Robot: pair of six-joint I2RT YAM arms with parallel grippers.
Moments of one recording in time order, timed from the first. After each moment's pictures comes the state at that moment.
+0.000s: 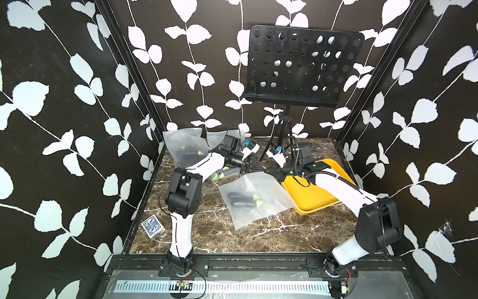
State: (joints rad) left arm -0.45 2.03 1.59 -0.43 1.39 0.54; right arm 0.42 1.57 1.21 -0.34 -0.70 -0.28
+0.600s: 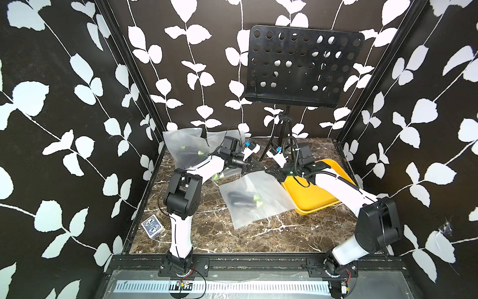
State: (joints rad) left arm -0.44 1.99 1.46 -0.11 1.31 0.29; right arm 0.42 1.56 1.20 -0.35 -0.64 -0.29
